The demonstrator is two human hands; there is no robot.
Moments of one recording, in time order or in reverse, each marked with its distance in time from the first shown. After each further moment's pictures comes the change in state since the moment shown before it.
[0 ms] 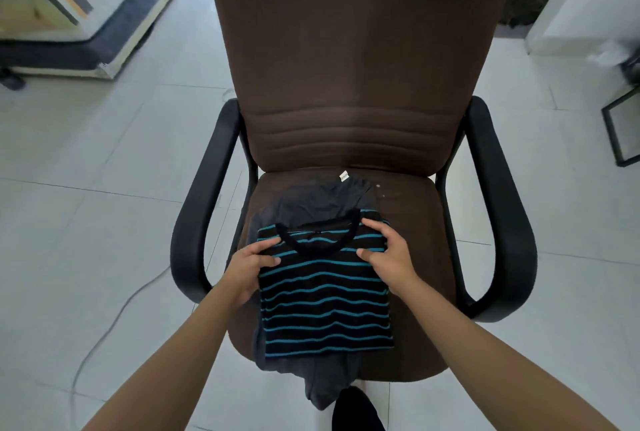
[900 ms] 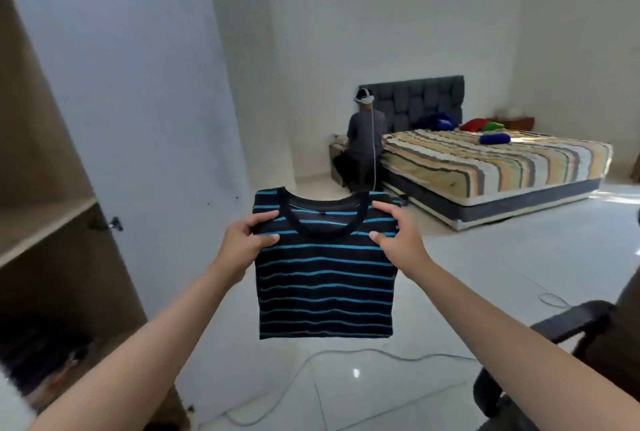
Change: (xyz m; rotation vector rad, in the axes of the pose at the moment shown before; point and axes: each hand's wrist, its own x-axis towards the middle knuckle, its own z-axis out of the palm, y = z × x) left_hand -0.635 -0.067 -0.261 -0.125 1.012 0.918; right_hand -0.416 -0.234 0.337 -0.198 -0.924 -1.000
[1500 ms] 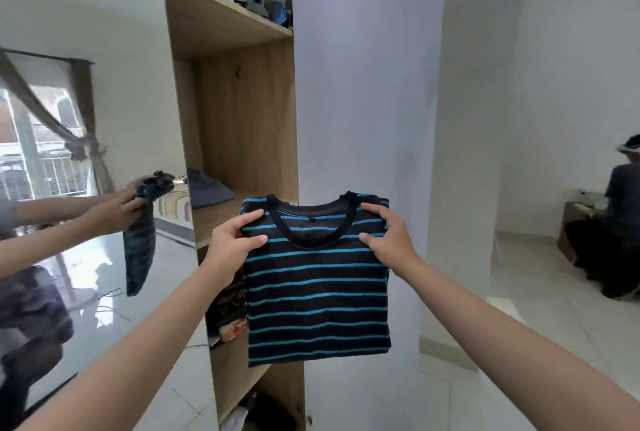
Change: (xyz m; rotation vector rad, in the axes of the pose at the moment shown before) left_hand -0.063 0.042 -0.189 0.156 0.896 0.068; right_hand 0.127 -0.096 0.275 0.401 -0.645 -0.354
